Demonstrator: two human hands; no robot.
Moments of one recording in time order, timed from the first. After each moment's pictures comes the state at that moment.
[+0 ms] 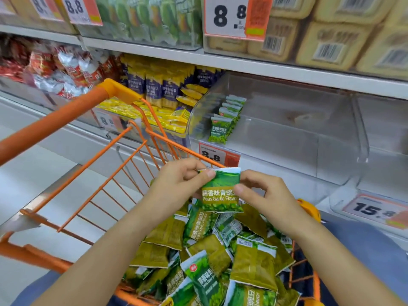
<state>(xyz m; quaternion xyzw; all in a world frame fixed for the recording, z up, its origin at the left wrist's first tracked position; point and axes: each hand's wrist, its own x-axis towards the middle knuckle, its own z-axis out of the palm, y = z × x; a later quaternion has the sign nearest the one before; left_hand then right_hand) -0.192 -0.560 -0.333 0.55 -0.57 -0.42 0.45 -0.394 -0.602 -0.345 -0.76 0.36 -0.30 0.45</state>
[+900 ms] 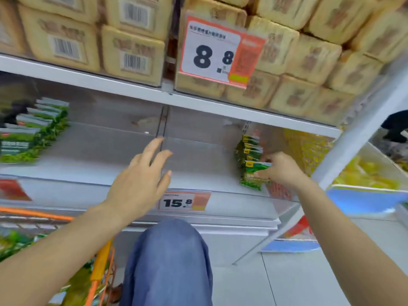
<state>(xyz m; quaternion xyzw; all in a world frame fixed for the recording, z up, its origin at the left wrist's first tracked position) -0.449 -0.667 -0.364 0.49 -0.82 -0.03 0.30 -0.779 -0.670 -0.304 -0.60 0.79 -0.08 0.08</state>
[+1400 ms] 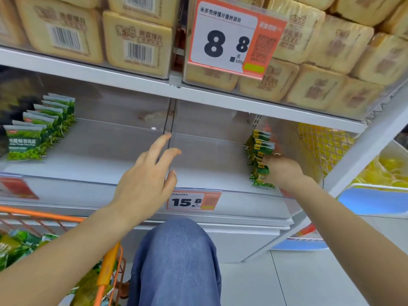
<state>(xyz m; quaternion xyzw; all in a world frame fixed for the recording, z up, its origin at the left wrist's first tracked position) -0.450 -0.666 -0.364 0.48 -0.81 -0.04 0.32 -0.789 -0.699 -0.354 -0.65 0.74 0.16 -0.10</state>
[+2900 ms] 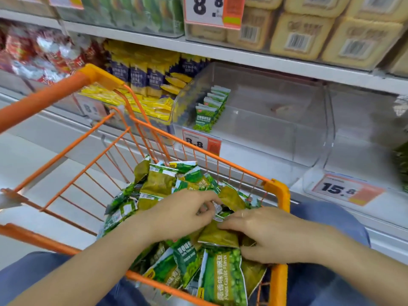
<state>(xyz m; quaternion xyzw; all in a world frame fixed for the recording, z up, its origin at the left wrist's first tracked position) -0.232 -0.529 -0.357 0.56 -0.76 -0.31 0.10 -0.440 -0.559 -0.344 -0.93 0.28 0.17 0.16</state>
